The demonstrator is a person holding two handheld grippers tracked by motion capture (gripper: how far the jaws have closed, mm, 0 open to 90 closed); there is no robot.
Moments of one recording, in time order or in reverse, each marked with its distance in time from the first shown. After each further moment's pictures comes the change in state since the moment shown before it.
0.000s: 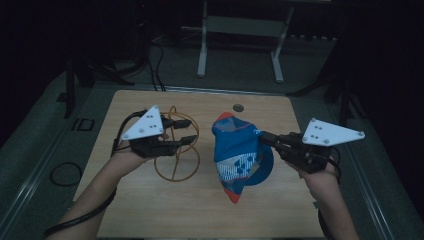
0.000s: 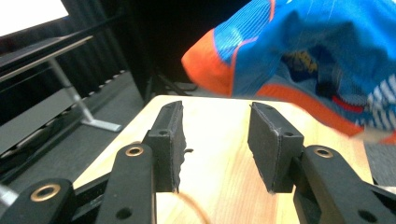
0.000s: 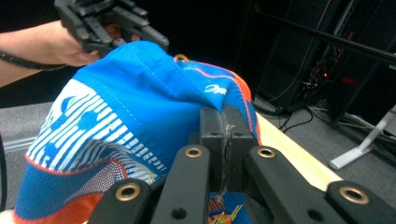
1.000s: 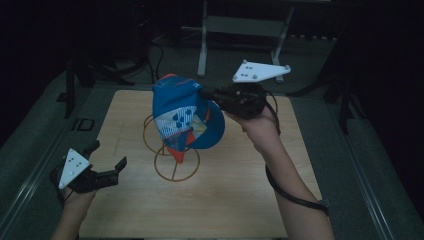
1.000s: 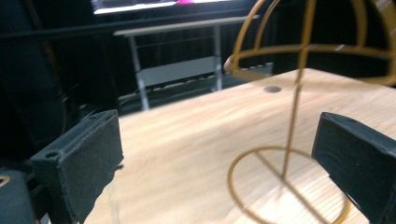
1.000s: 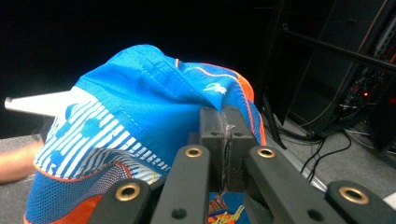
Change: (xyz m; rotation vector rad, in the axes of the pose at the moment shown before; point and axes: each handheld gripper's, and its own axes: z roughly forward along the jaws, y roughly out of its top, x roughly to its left) left arm -0.016 -0.180 -0.095 -0.028 0.648 -0.294; right arm -0.009 0.095 0.128 -0.032 0.112 0.031
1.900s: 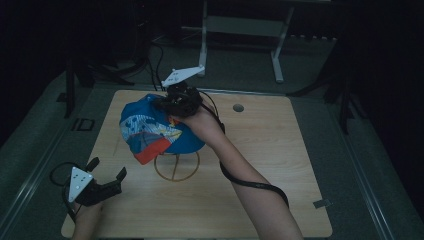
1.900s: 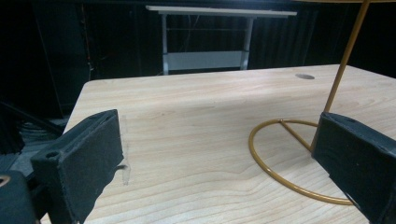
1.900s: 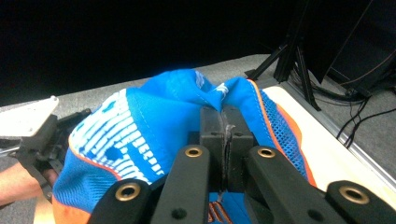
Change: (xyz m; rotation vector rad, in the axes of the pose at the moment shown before) left arm -0.004 -0.058 0.003 -0.003 0.087 -0.126; right arm 0.011 -0.018 0.140 0.222 0.082 0.032
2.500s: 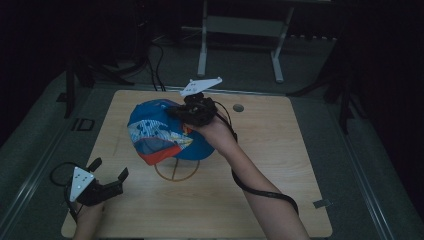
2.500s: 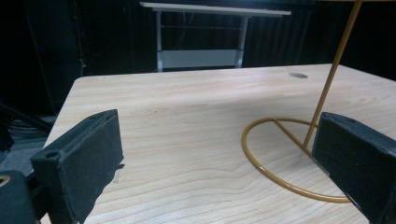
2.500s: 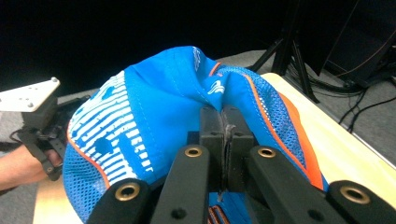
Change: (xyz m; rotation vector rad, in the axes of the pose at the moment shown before) left arm -0.002 -0.002 0.002 0.007 -0.022 -0.019; right arm -0.008 -0.038 -0.019 -0.017 -0.007 0.042
